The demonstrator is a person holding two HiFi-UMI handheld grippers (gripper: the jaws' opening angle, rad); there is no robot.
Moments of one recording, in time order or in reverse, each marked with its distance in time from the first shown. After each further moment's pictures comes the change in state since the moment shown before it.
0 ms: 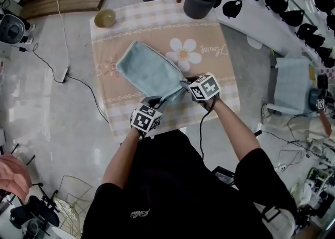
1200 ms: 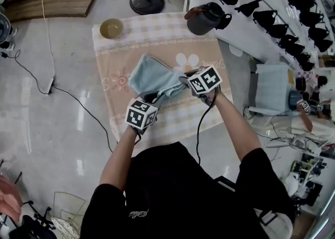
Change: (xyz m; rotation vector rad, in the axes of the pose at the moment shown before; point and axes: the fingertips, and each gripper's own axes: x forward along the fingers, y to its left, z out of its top) left arm -0.070 0.090 0.075 -0.097 -0.232 -0.147; right arm -0.002 0.020 0.124 -0.018 0.149 -0.134
